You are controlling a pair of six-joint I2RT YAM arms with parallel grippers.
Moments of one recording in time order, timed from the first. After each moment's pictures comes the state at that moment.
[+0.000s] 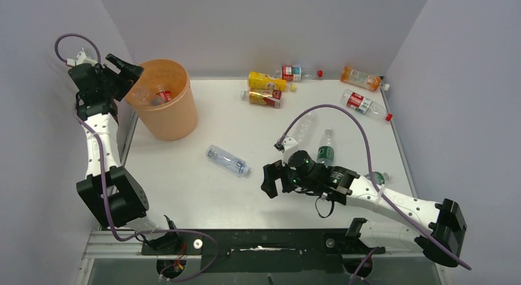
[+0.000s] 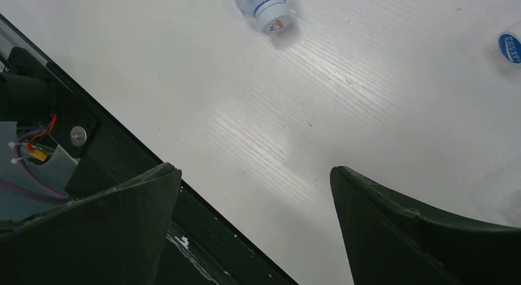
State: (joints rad) left arm 0.41 1.54 1.45 -0.19 0.39 -0.67; right arm 1.00 1.06 0.80 -0.43 0.08 0.48
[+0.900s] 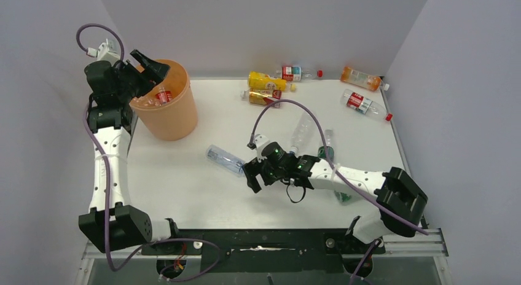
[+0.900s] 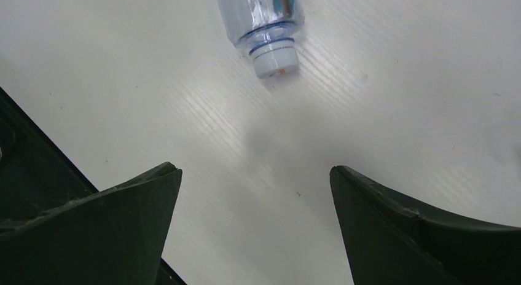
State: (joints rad) left arm 0.23 1.35 1.45 -0.30 0.38 -0.63; right arm 0.98 1.44 0.90 -0.26 0.02 0.29
